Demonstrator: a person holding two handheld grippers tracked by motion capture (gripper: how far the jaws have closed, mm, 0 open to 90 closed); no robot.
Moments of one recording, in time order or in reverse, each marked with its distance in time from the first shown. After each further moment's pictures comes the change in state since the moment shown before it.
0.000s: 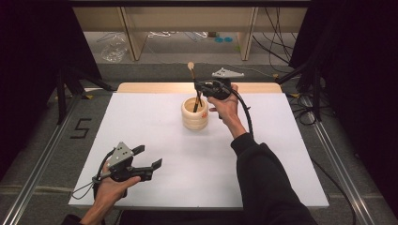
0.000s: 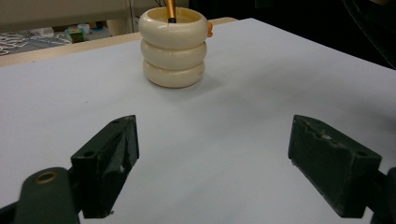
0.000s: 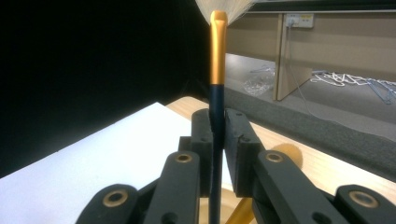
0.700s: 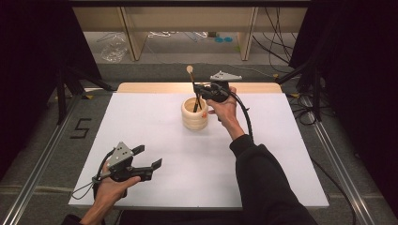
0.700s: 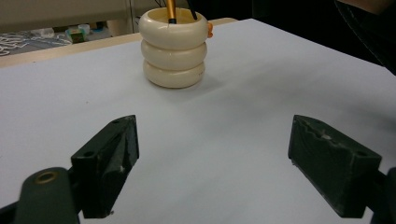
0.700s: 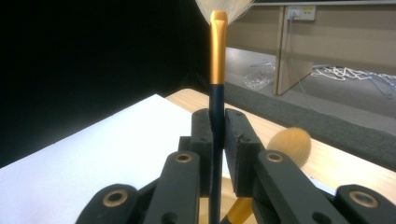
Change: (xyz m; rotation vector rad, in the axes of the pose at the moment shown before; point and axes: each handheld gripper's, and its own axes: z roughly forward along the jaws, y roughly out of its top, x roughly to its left) left arm 0.000 0.000 0.000 -0.005 -0.004 0.002; right arm 0.000 -0.011 0.006 0.023 0.001 0.003
